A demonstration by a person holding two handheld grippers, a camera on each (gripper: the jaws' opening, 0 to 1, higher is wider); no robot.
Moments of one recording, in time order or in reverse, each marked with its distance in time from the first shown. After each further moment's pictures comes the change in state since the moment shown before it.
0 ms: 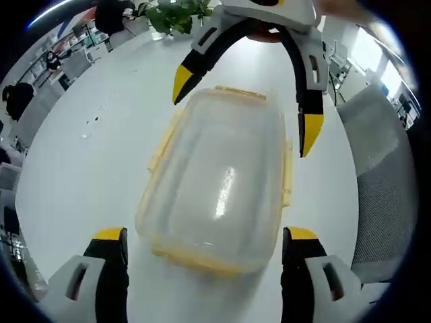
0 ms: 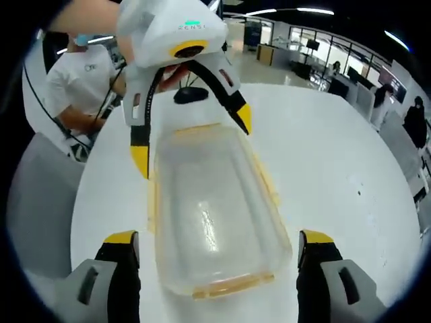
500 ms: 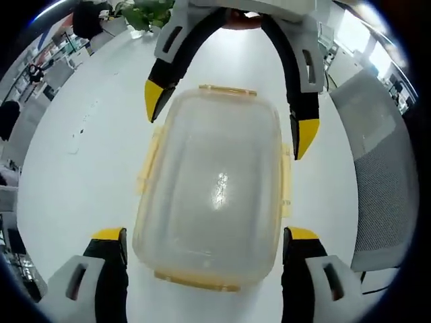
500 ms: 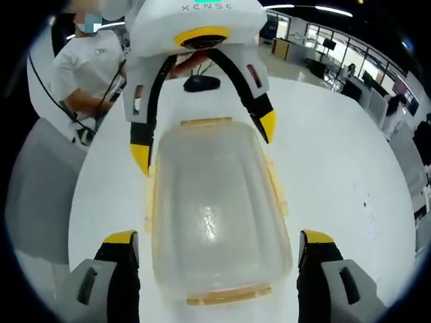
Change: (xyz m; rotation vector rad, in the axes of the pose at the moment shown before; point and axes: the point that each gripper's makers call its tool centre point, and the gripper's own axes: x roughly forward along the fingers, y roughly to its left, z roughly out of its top) left arm 0.008 -0.003 0.015 0.113 0.064 -0.038; right arm 0.011 0.003 0.000 -0.084 0.078 0.049
